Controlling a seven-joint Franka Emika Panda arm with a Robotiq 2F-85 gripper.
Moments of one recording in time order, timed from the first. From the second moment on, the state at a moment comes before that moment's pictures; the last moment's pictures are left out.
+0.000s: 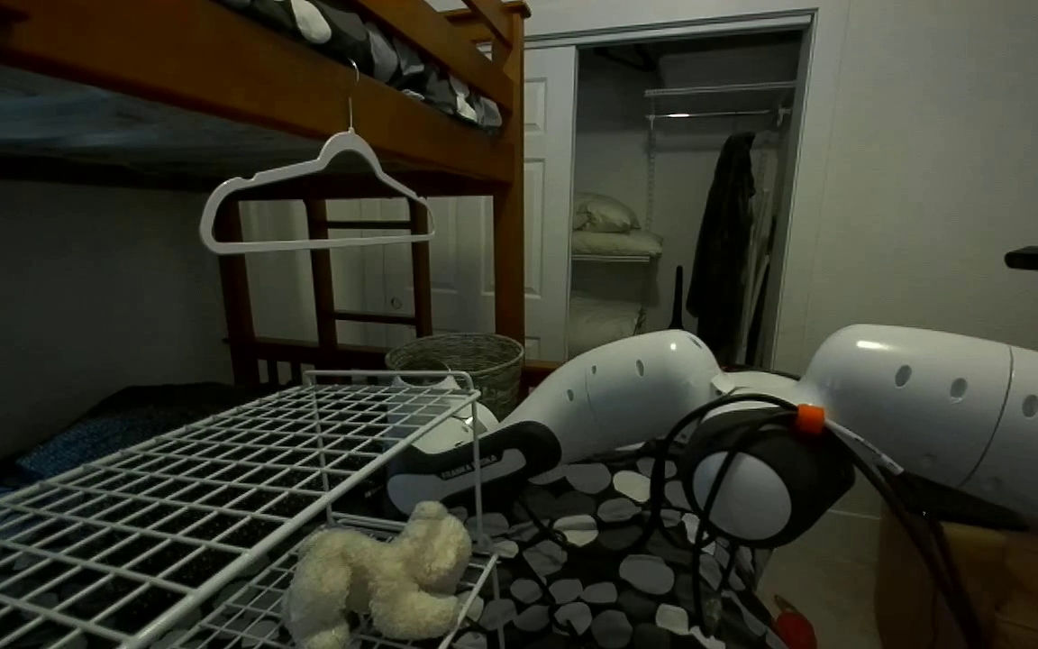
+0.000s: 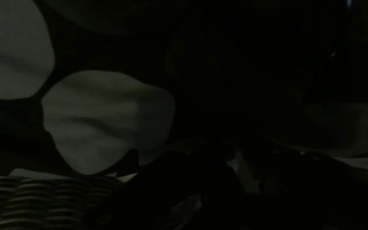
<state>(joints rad) 0.41 1.39 -0.01 -0.64 -0.25 2.45 0.62</state>
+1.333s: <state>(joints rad) 0.35 1.21 0.09 -0.81 -0.21 2.30 0.60</state>
